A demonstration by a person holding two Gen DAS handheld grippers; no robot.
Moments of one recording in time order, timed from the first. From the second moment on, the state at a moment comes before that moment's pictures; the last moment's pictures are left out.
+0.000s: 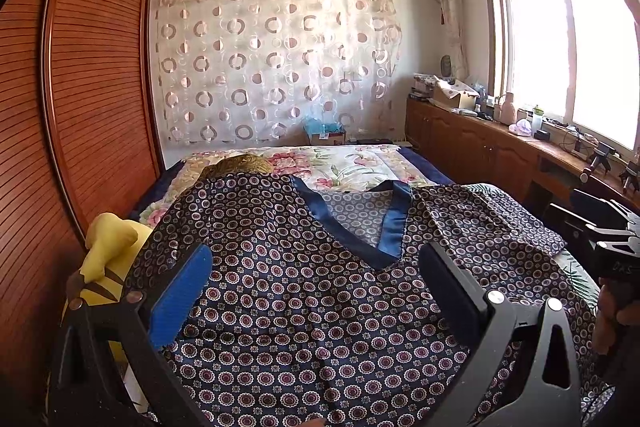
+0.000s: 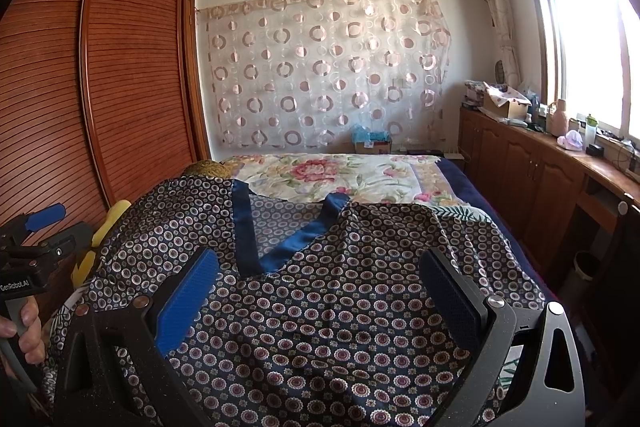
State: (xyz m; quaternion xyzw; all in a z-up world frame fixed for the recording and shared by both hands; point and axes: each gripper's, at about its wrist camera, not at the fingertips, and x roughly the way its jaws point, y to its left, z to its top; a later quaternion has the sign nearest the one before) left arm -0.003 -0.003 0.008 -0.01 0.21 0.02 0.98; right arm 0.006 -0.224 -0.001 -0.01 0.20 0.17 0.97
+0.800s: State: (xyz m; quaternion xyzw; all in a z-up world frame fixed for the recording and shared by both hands) left arm -0.004 0.012 0.001 -0.02 0.22 0.02 0.97; right arm 0.016 -0.218 -0.012 -0.02 0.21 0.18 0.96
